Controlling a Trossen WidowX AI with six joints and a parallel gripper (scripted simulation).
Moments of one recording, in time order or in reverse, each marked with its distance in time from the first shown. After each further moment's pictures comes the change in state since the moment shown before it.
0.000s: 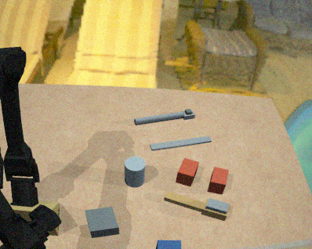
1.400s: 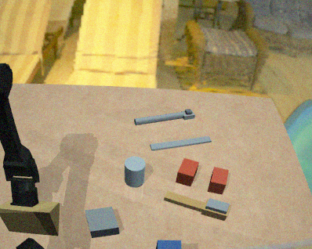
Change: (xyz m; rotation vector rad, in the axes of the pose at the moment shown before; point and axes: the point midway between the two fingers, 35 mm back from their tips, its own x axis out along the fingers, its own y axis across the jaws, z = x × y) arm 0.013 -0.070 0.035 0.004 0.010 -0.030
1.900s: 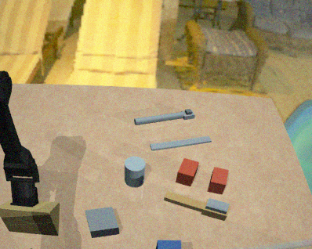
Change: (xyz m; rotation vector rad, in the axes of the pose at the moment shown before) arm 0.008 -0.012 0.019 0.005 0.010 0.000
